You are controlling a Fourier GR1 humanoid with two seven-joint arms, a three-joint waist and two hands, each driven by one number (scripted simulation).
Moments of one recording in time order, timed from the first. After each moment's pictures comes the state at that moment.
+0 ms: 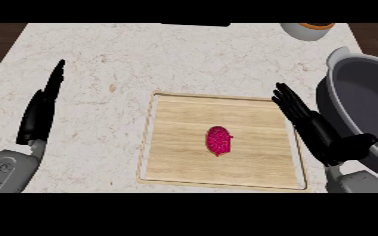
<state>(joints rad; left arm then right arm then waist) -0.24 0.62 -0.30 -1.35 0.10 0.42 0.08 -0.11 -0.46 0.29 -1.47 -0.42 0.12 -0.16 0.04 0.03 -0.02</state>
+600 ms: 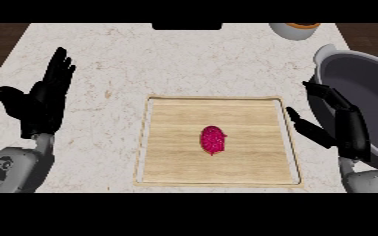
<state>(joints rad) -0.24 0.49 -0.18 -1.49 0.31 0.40 0.09 -0.10 -0.46 0.17 -1.45 -0.06 -0.41 -0.21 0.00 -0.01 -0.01</state>
